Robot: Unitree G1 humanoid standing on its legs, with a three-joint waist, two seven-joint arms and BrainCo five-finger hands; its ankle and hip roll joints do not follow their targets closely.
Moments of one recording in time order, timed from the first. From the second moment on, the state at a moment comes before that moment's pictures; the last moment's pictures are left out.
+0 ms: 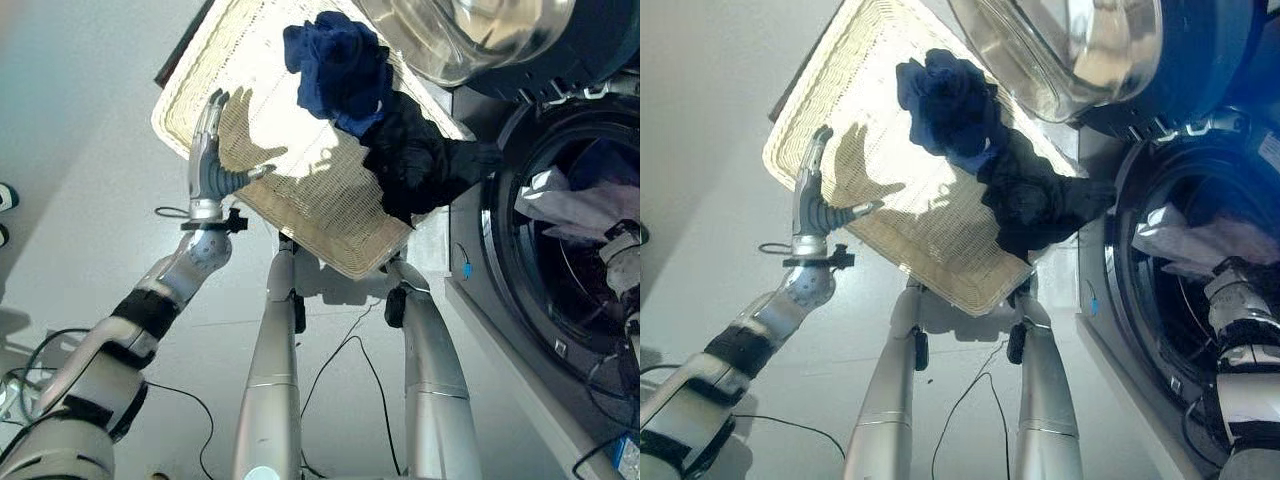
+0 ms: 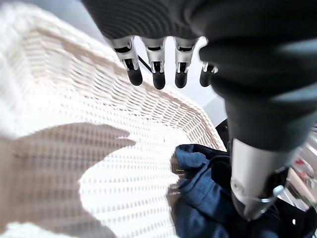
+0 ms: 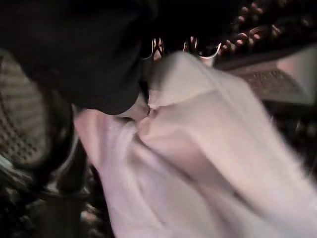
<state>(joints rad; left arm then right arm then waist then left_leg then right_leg) -0.72 0.78 -0.54 0.54 0.07 -0.44 0.81 -0.81 -0.88 -0.03 1.06 1.16 -0.13 -0.90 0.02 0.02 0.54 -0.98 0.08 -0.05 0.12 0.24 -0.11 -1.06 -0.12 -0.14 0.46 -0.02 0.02</state>
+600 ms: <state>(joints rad) -1.04 0.79 -0.70 0.68 0.13 -0.46 0.79 -1.01 -0.88 0.21 1.23 0.91 0.00 -0.84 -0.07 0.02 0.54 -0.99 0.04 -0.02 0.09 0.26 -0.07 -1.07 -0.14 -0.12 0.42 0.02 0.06</state>
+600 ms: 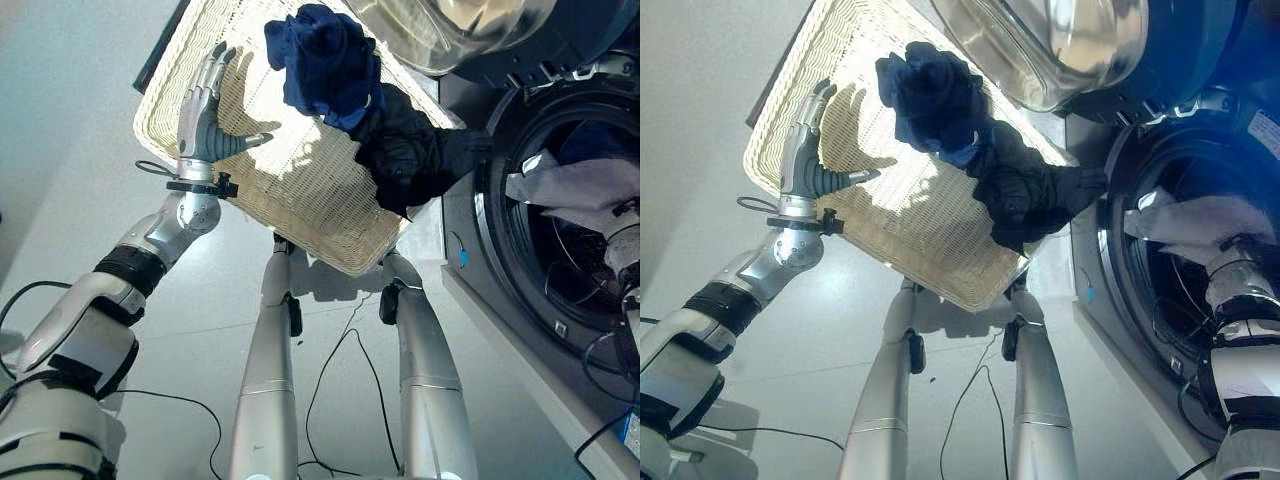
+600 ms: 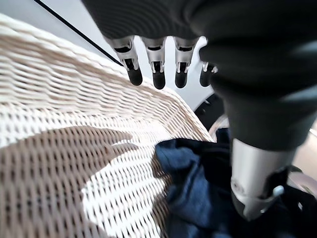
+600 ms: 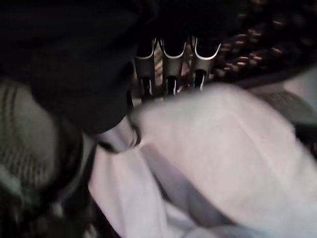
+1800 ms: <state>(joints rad) -1.40 0.69 -0.89 0.90 0.37 -0.04 0.66 -0.98 -0.76 0.37 0.98 0.54 -0.05 -0.71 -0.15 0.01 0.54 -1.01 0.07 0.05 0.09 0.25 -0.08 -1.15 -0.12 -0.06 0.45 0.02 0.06</state>
